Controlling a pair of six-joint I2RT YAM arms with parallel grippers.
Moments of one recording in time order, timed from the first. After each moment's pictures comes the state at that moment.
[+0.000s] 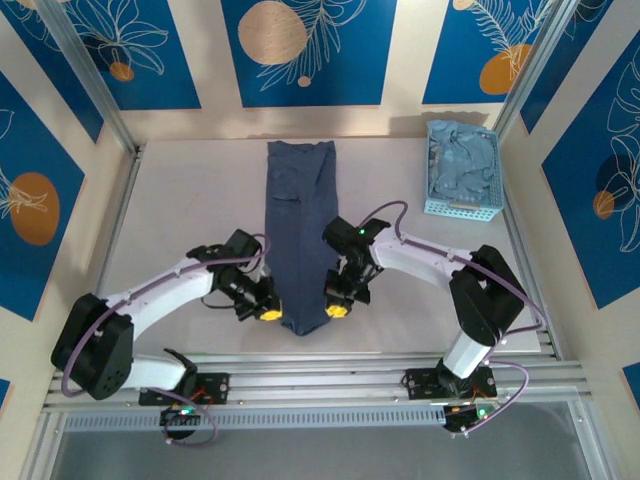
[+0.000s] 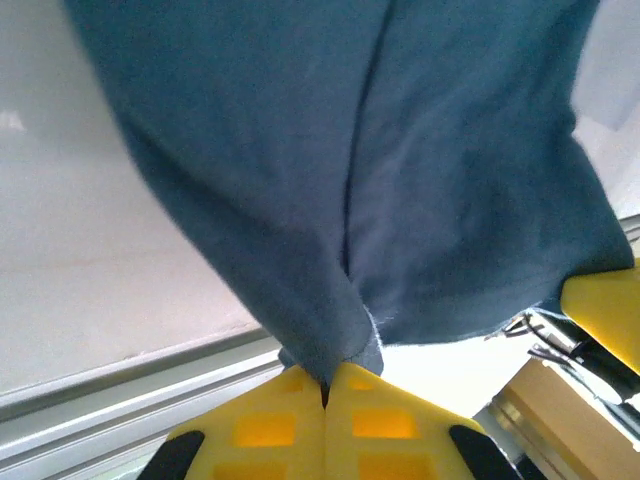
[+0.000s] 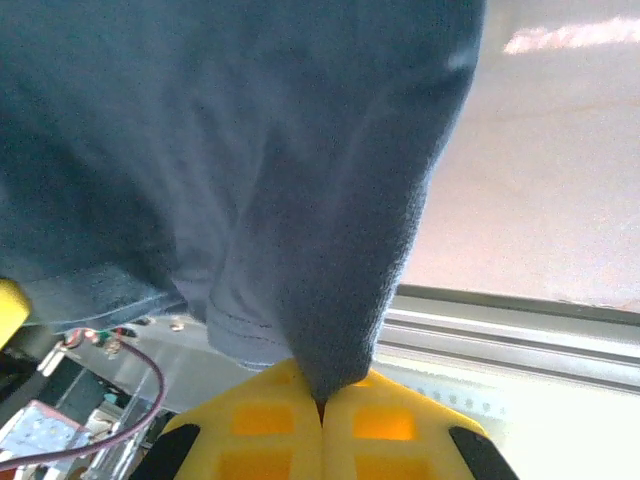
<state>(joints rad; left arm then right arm) -0.57 1.35 0.81 -0.78 0.61 -0.87 0.75 1.67 1.18 -1.05 -0.54 0.95</state>
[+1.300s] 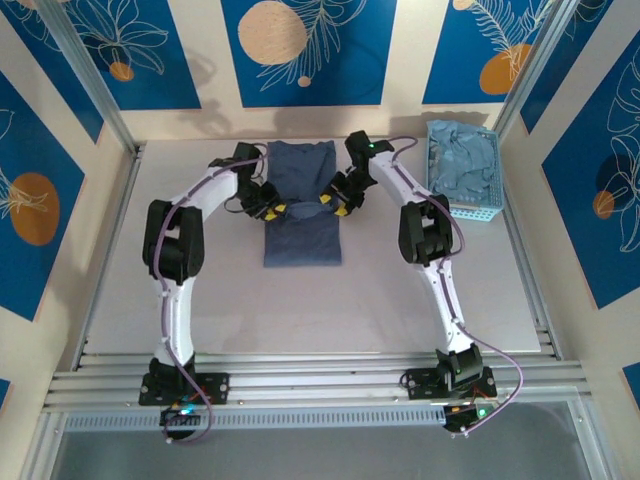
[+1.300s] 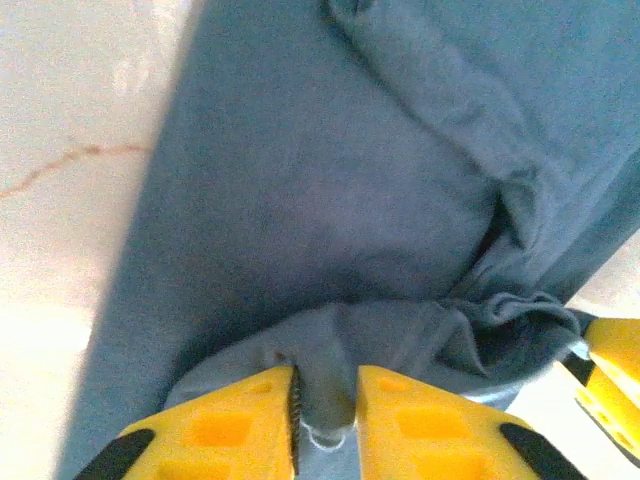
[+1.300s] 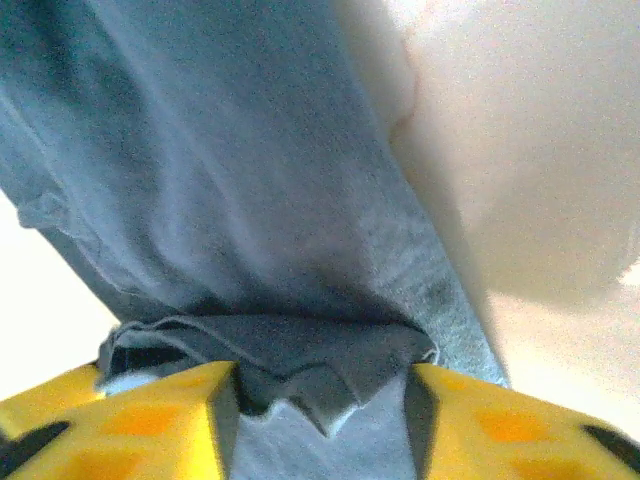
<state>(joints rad) -0.27 2.20 1.79 -0.81 0.41 -0.82 0.33 2.56 2.36 -1.16 -0.54 0.82</state>
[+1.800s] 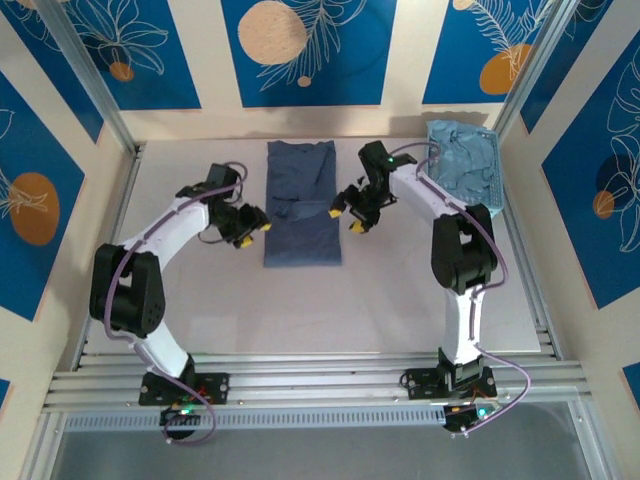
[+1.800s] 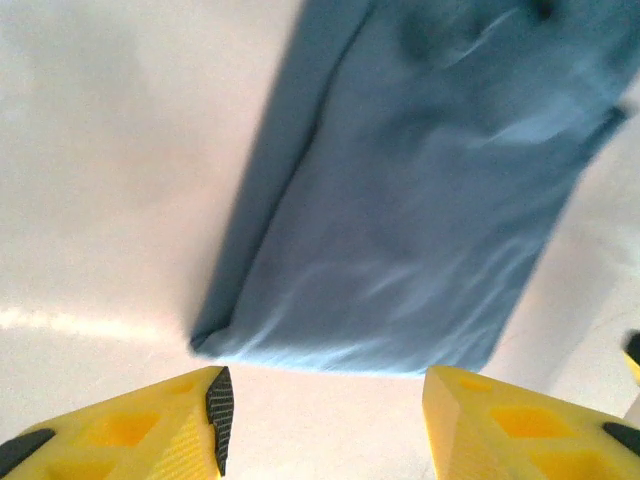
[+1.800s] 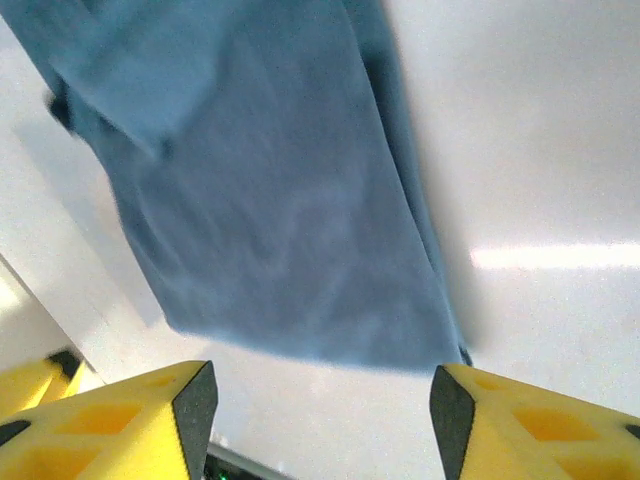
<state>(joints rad) -0.28 1.70 1.21 -0.73 0.37 -0.82 0.38 1.99 1.62 -0.95 -0.50 0.78</state>
